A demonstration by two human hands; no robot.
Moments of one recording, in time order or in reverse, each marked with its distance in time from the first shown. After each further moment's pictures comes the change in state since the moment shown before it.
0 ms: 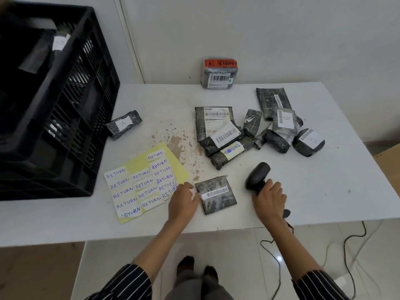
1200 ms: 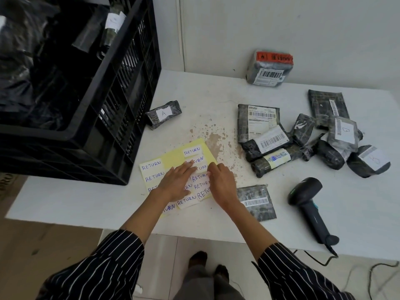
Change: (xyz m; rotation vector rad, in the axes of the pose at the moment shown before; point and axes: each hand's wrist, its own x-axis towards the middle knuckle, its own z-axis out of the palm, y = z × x) left_hand 0.073 -0.091 -0.092 0.506 -0.386 0.238; right_hand -0.019 -0.213 0.030 0.445 0.076 -0.662
